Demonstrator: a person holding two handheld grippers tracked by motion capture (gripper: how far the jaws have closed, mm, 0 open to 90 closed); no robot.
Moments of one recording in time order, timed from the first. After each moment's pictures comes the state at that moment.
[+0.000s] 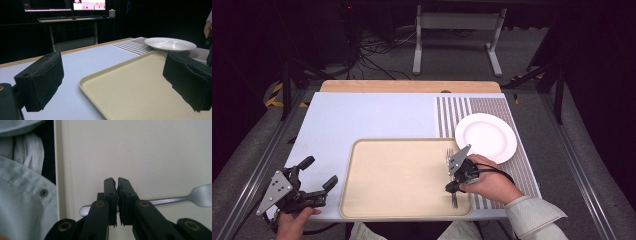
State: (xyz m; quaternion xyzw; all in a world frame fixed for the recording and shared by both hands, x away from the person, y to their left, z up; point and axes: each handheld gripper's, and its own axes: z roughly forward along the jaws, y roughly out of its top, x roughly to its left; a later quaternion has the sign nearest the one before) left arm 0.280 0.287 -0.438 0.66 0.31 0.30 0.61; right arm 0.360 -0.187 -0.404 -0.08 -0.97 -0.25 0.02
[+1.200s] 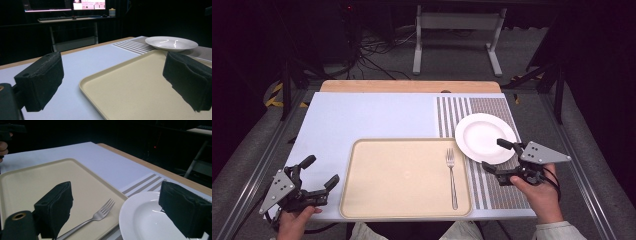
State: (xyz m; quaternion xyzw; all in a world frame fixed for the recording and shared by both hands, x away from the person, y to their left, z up) left arm 0.283 0.285 -0.437 0.66 0.31 0.30 0.61; right arm 0.323 -0.309 -0.365 -0.26 -0.76 -0.54 -0.24
